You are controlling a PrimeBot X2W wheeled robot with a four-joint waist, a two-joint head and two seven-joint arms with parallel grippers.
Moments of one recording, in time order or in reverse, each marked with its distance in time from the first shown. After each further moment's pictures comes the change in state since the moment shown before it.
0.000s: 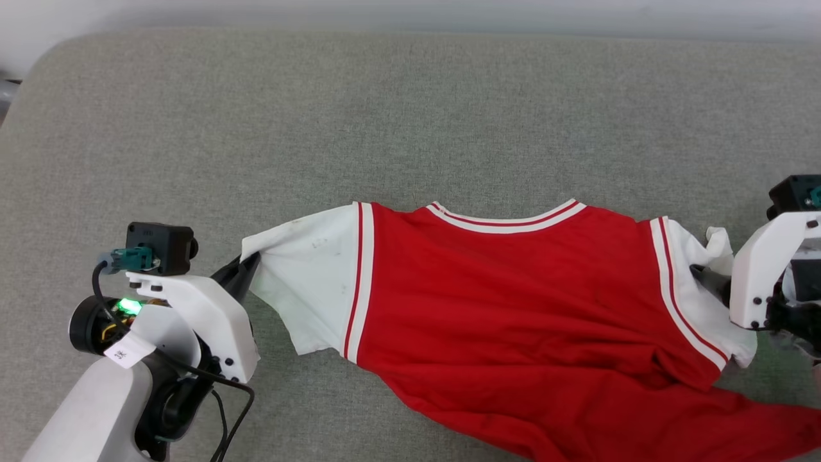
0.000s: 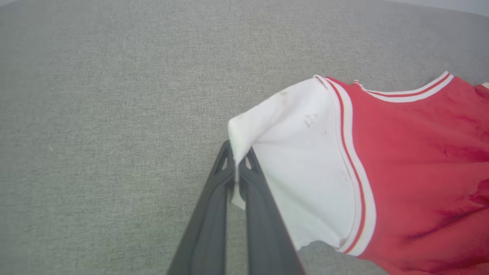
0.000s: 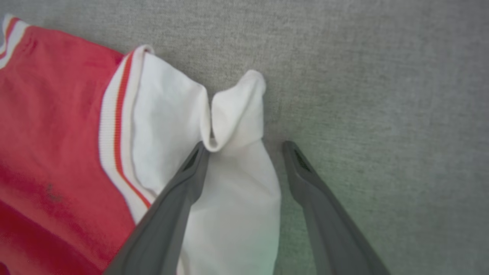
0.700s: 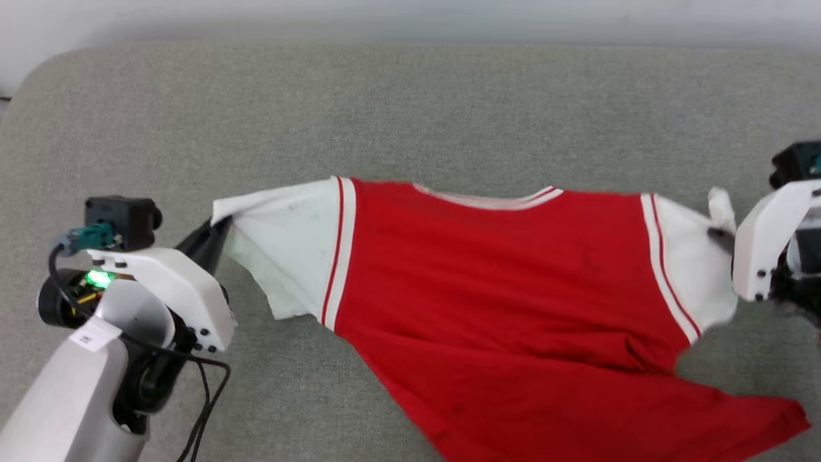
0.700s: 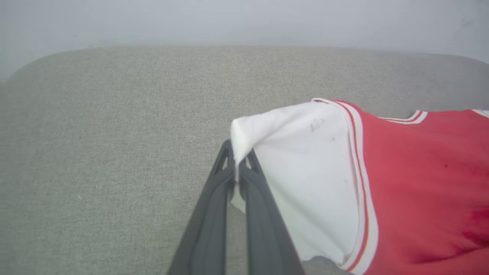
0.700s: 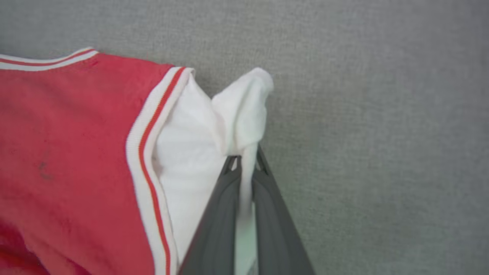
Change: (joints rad) left arm -0.043 0.007 0.040 0.029 -0.001 0.001 -0.077; right arm -0.078 -0.047 0.087 0.033 0.054 0.000 -0.044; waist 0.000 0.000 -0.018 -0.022
